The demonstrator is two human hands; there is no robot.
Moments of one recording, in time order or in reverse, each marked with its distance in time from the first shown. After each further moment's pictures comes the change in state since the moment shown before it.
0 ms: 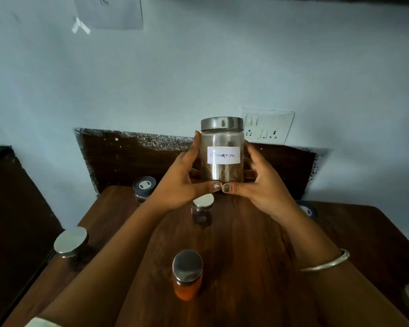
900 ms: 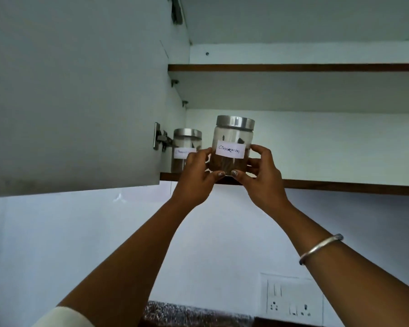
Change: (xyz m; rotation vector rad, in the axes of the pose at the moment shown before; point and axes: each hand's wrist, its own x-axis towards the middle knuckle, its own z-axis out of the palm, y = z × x) left_hand 0.219 0.151 -0.162 0.307 0.518 0.421; right_hand 0.222 -0.208 -0.070 -0.118 0.455 -0.557
